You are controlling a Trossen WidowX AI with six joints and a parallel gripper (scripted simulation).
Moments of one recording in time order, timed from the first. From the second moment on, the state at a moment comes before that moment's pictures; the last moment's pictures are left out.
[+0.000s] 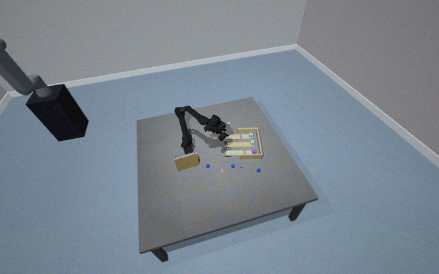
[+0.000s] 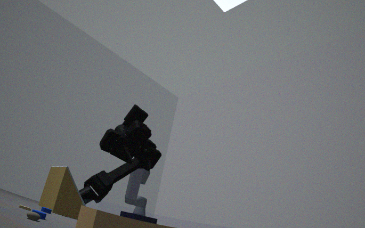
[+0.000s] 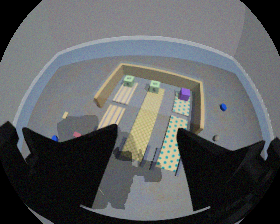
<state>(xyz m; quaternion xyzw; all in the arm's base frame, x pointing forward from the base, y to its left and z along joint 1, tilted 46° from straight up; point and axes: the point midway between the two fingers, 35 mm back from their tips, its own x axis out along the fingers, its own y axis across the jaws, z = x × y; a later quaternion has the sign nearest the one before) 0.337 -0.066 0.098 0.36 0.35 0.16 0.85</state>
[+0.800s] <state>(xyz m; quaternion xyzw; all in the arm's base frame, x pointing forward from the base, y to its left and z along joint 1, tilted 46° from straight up) 0.383 0.017 0.053 0.35 0.67 0.20 0.63</state>
